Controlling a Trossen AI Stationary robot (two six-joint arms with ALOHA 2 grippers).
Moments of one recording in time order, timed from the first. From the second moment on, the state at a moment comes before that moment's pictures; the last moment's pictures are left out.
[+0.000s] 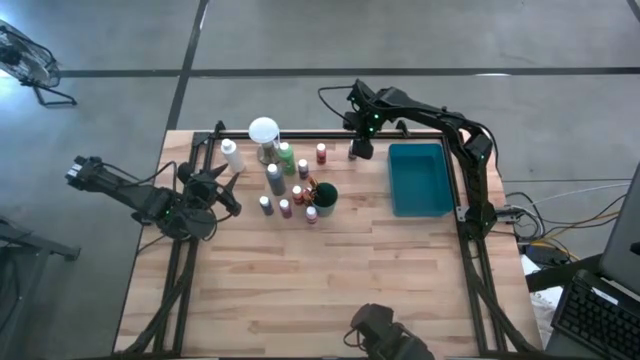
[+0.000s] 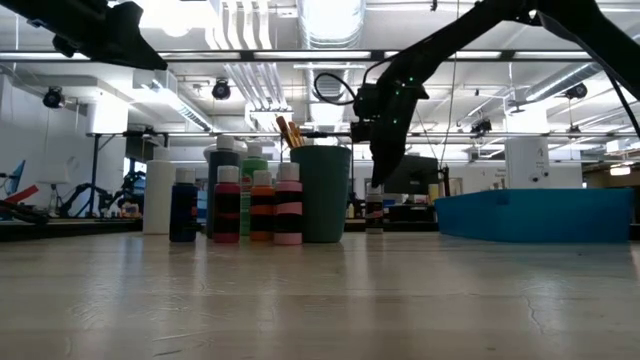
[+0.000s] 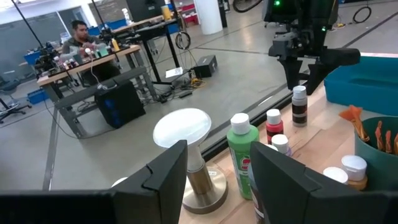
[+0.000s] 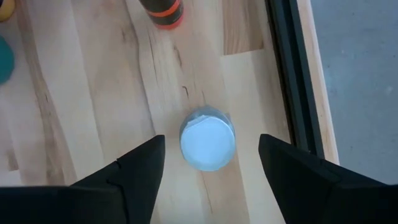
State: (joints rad) left arm -0.41 0.67 0.65 -0.73 -1.35 -0.58; right arm -0.72 2.06 1.75 -0.95 -0.21 -0.47
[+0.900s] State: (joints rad) left arm -0.41 0.67 0.65 -0.73 -1.34 -0.58; right arm -0.72 2.07 1.75 -0.93 -0.21 -0.47
